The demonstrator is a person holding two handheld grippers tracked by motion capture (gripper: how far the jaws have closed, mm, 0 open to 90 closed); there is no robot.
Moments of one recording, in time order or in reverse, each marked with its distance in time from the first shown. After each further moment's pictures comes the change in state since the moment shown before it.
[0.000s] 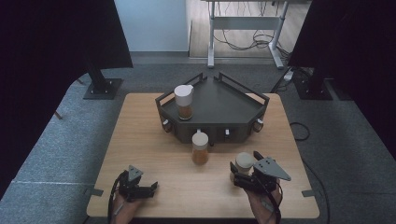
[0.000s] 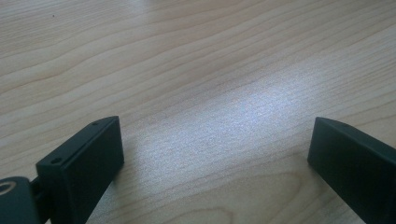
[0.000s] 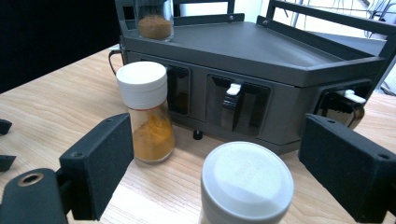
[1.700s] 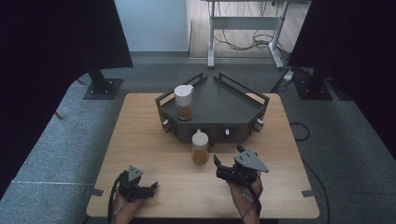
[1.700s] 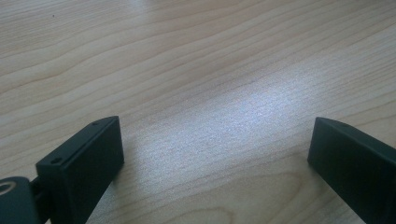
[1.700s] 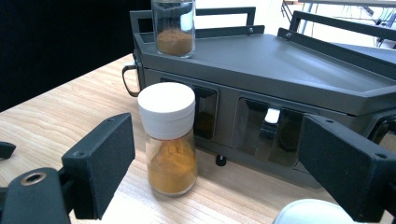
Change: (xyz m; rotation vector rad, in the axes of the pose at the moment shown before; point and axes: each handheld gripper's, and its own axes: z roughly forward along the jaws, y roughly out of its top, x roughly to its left) left arm 0.000 0.000 0.000 0.001 0.000 0.000; right arm 0.031 0.010 0.040 -0.034 0.011 0.000
